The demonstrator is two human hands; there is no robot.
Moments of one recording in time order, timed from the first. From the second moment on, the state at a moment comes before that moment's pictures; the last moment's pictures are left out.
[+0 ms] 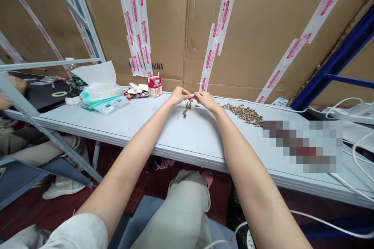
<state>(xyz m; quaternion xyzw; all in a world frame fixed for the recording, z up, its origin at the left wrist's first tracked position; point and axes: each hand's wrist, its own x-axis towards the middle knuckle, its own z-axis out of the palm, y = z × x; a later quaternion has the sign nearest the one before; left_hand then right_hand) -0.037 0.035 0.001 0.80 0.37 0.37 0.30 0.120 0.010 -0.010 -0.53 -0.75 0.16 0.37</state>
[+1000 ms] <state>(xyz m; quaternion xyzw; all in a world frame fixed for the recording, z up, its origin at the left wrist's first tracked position) -0.026 0.019 -0.003 0.81 0.46 0.34 0.10 0.122 0.011 -0.013 -0.53 -0.79 0.07 0.29</state>
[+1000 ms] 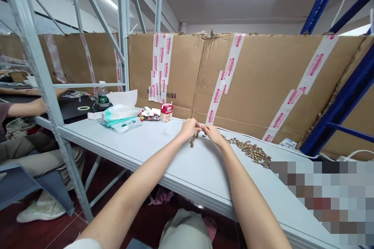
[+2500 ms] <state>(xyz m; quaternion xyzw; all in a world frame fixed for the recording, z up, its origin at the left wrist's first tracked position) -0.092 0.050 -0.008 0.81 0.55 0.19 0.06 0.120 0.011 -0.010 -0.58 -0.72 0.09 0.37</state>
